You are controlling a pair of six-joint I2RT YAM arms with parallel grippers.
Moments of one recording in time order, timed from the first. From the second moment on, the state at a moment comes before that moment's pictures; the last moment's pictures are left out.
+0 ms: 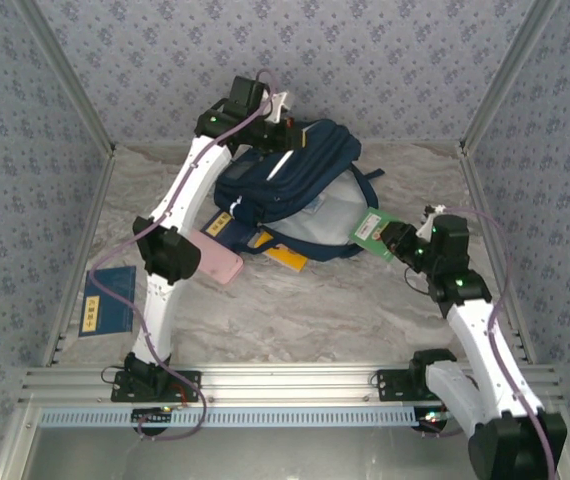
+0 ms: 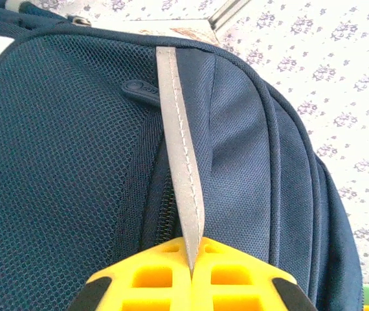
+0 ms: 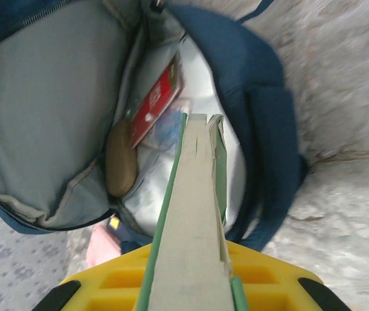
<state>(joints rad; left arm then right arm) -0.48 2.29 2.60 -0.97 0.56 -0.43 0.10 0.86 0.67 -0.30 -0.37 0.82</state>
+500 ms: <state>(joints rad) -0.48 2.29 2.53 -0.86 0.66 -0.56 0.25 1.52 0.87 0.36 -0.46 1.17</state>
